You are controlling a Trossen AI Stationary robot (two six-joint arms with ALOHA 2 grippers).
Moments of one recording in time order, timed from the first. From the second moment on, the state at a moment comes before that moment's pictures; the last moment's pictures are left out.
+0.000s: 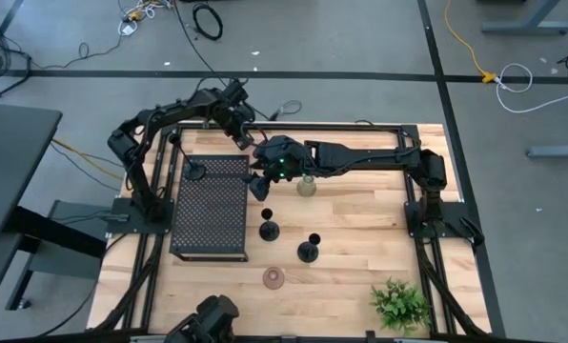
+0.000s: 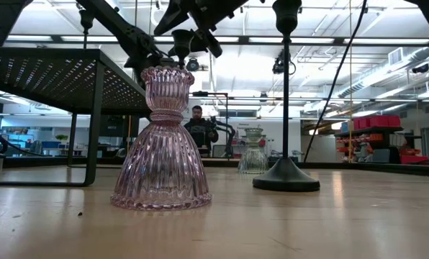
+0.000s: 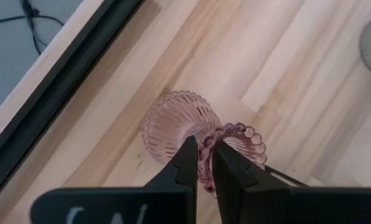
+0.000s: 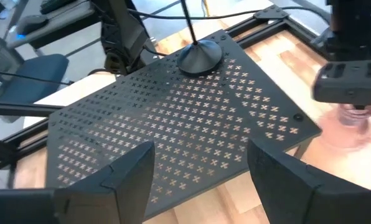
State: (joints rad) left arm 0.82 1.81 1.36 -0.79 0.21 0.16; right arm -0.07 1.96 1.81 -0.42 0.05 0.38
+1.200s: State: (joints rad) left arm 0.80 1.80 2.33 -1.55 0.11 0.09; right arm -0.14 1.96 1.81 -0.43 0.12 0.29
